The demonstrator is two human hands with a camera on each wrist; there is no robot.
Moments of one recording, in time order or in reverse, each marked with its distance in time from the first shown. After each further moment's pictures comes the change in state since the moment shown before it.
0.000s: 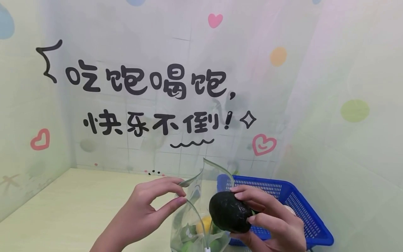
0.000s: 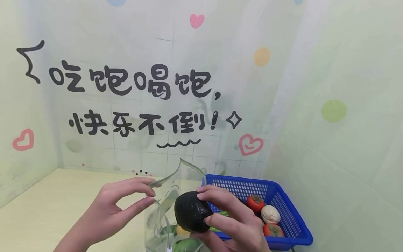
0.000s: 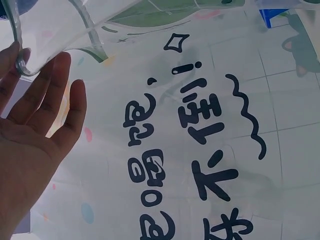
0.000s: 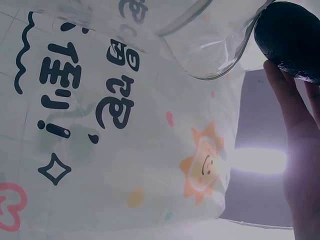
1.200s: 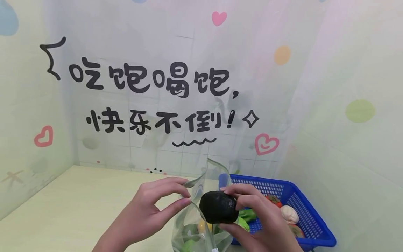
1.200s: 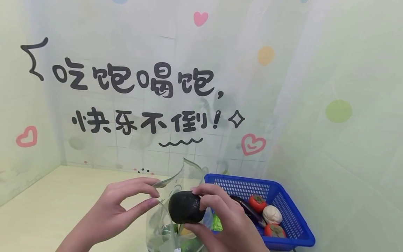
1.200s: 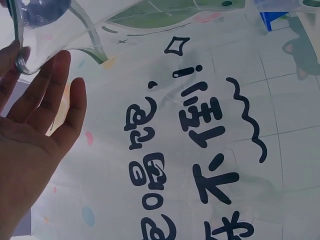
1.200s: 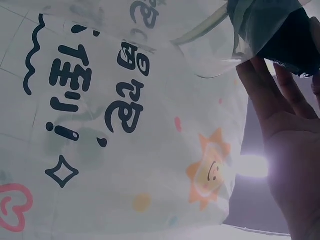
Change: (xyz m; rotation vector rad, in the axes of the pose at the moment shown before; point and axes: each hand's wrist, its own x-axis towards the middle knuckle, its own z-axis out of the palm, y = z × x) left_hand 0.002 0.005 0.000 -0.032 -0.030 -0.007; right_hand -0.003 -0.007 0.009 -0.060 -0.175 0.455
